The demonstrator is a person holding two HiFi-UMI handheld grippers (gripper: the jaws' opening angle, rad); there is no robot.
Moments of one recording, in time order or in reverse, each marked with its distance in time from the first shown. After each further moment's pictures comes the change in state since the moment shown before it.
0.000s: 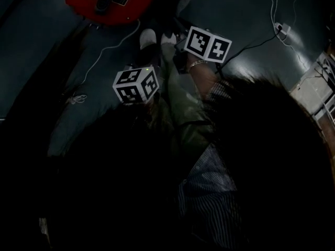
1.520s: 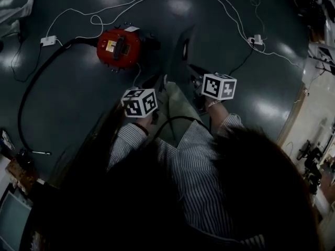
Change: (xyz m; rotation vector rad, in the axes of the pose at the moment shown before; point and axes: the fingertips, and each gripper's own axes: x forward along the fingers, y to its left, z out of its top) left arm -0.133 -0.209 0.057 0.296 0.030 -0.181; right arm -0.301 0.064 0.048 -0.042 -0.179 0.115
